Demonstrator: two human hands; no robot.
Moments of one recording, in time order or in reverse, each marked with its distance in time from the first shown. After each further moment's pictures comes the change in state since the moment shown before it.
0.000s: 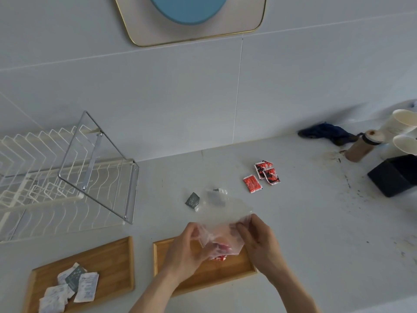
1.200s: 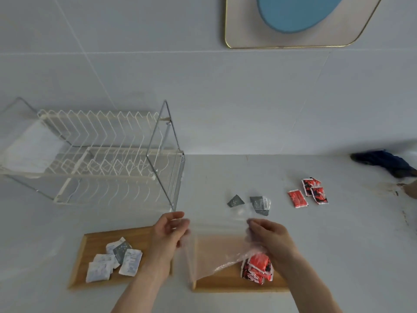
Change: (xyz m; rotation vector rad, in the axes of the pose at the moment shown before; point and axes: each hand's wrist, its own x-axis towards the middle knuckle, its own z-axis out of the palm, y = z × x) left_hand -0.040 -0.060 -0.112 -0.957 0.399 -0.322; right_hand 0.027 -0.042 0.078 0.457 -0.153 0.436
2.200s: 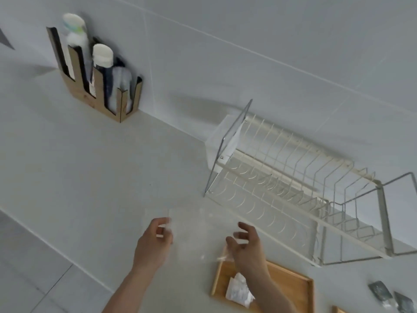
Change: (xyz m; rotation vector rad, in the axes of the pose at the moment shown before) left_hand 0.060 0.025 -0.446 0.313 0.460 -0.040; right_hand -0.004 0.138 0.476 -0.841 -0.081 -0.205
